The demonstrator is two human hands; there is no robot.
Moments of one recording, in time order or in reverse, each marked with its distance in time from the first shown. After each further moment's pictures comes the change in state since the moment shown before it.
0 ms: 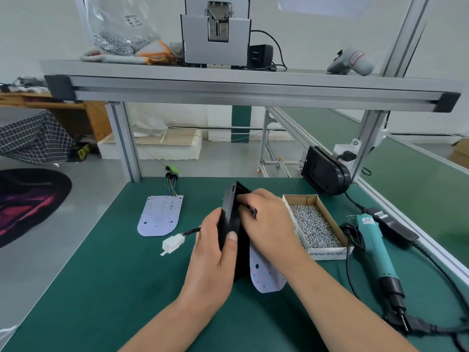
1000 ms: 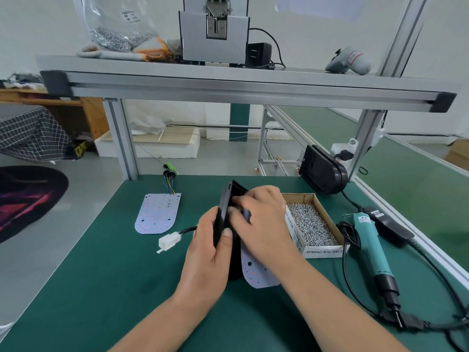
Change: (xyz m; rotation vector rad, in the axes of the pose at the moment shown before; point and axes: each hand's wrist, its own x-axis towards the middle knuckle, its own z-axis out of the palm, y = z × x) left_hand 0.003 -0.003 0.001 -0.093 0.027 0.019; right_hand -0.010 -0.004 0.006 -0.103 0.043 -0.019
